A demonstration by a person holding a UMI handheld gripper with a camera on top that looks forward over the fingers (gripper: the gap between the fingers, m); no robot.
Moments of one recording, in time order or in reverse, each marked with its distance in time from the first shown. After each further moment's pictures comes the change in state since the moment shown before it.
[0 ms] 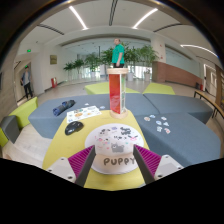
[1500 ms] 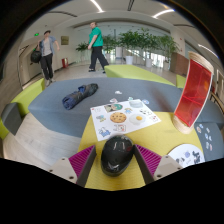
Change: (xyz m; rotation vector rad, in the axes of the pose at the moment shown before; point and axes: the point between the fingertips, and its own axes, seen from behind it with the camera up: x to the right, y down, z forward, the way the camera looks) arm -0.208 -0.013 0.222 -0.192 -0.106 -0.102
